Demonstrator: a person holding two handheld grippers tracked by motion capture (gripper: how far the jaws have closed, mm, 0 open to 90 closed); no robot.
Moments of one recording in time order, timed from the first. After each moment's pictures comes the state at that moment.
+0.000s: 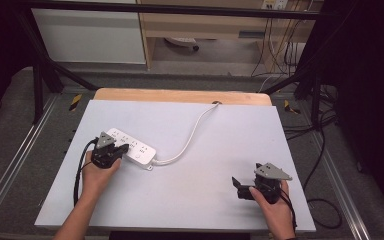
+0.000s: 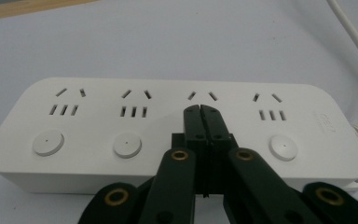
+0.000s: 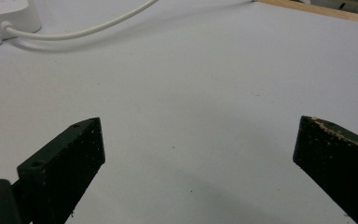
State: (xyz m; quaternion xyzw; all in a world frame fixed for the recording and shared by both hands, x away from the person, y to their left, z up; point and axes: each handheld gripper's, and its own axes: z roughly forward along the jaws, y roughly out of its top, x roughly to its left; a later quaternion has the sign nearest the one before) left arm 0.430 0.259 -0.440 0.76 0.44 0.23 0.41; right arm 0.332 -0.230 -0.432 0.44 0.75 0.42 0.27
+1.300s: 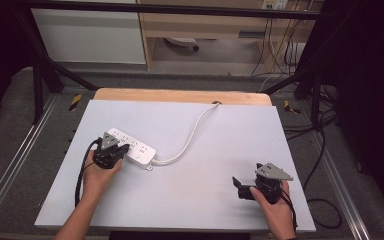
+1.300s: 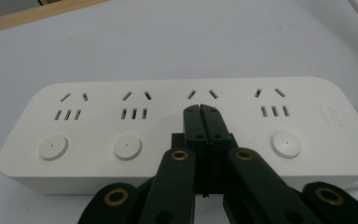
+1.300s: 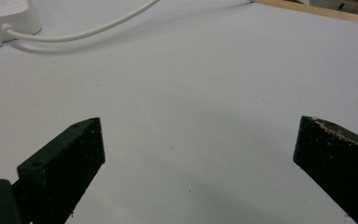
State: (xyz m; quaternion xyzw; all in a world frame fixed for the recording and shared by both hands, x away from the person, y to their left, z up) left arm 0.428 0.250 -0.437 0.78 0.43 0.26 0.38; right arm 0.332 -0.231 -0.431 0.44 0.74 0.43 0.27
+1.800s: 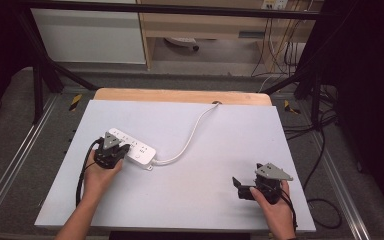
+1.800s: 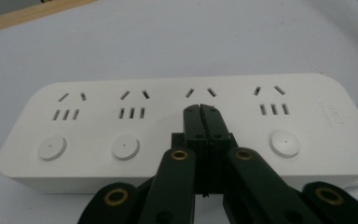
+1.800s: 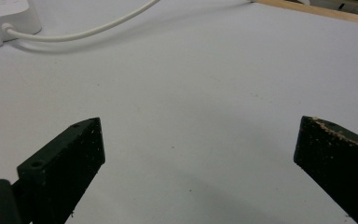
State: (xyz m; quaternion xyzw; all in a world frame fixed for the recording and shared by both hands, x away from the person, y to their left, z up) left arm 0.428 0.246 -0.437 0.78 0.43 0.26 0.37; right arm 0.331 -0.231 -0.431 0.44 0.74 0.42 0.27
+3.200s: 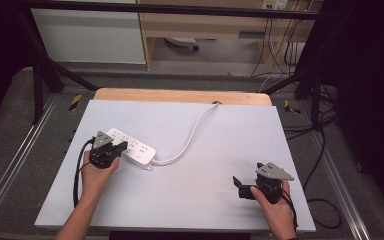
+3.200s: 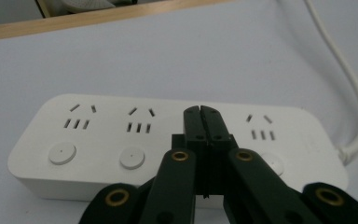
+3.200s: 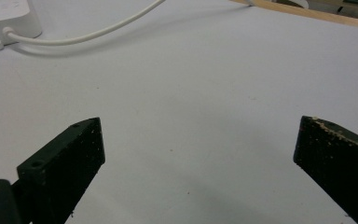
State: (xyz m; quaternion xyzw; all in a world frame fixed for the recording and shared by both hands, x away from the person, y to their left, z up) left arm 0.423 0.260 -0.427 0.74 0.45 0.24 0.45; right arm 0.332 -0.232 -0.430 0.44 0.74 0.43 0.27
